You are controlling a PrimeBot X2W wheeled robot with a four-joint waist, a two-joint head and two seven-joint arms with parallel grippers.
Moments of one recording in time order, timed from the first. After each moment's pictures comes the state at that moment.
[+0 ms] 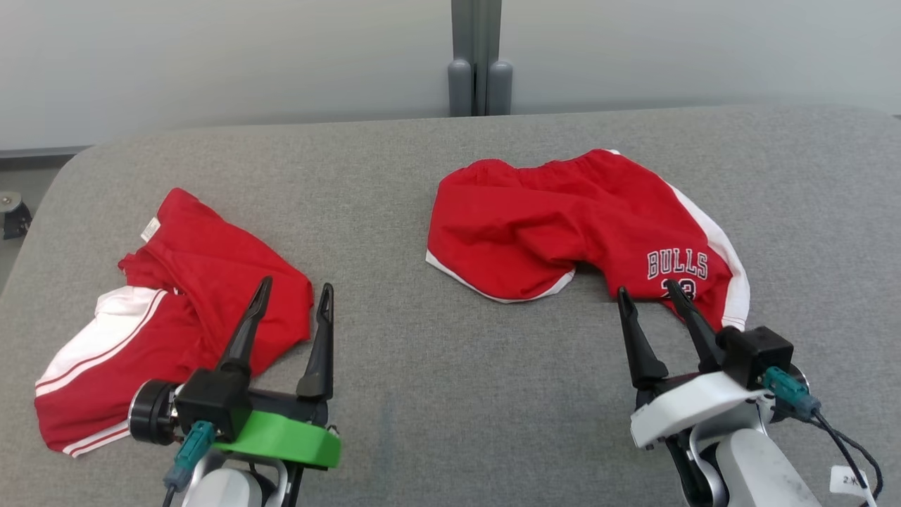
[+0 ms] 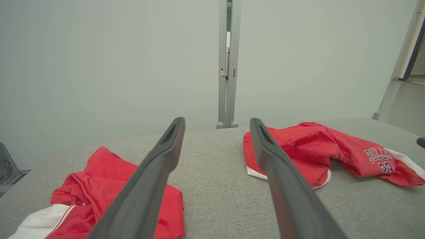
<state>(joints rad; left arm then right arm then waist) -0.10 0.15 -0.27 0.09 -0.25 -0.01 -0.26 -0.14 -0.05 0.12 0.29 0.21 0.13 -0.26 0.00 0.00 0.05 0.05</state>
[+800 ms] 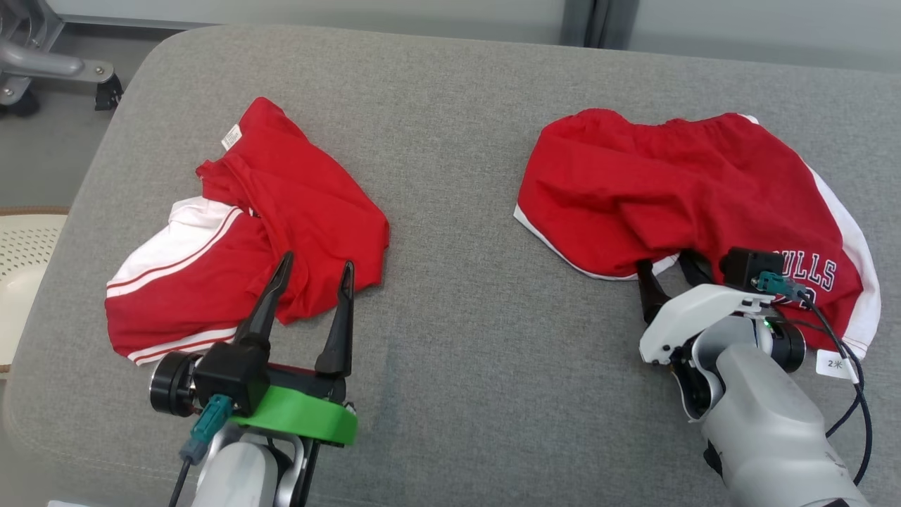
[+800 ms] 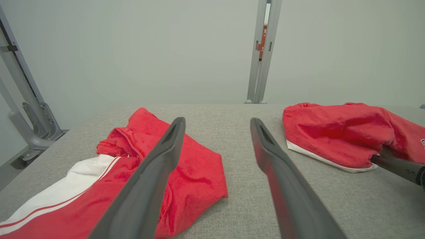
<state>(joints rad) -0.17 0.06 -0.22 0.14 -0.17 -0.10 -0.26 -0.59 -0.05 0.04 1.01 0.34 0.13 -0.21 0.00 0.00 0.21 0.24</state>
